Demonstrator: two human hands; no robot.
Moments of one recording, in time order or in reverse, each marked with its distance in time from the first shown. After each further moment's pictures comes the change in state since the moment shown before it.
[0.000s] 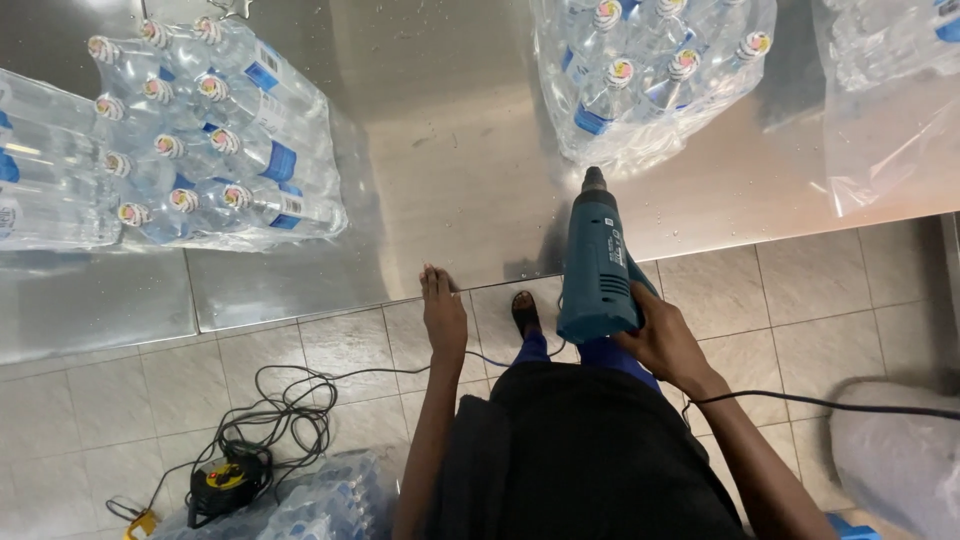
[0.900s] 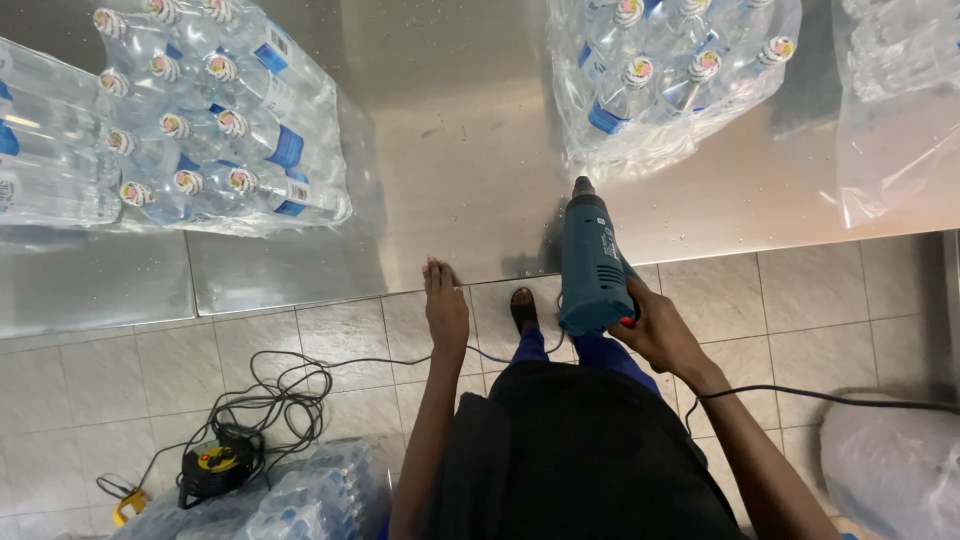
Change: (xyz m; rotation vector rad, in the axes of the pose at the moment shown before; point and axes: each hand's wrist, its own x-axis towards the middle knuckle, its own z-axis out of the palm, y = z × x) left_hand 0.002 0.001 0.001 0.029 -0.042 -0.035; right_hand 0.016 -0.009 0.003 0.032 -0.099 0.065
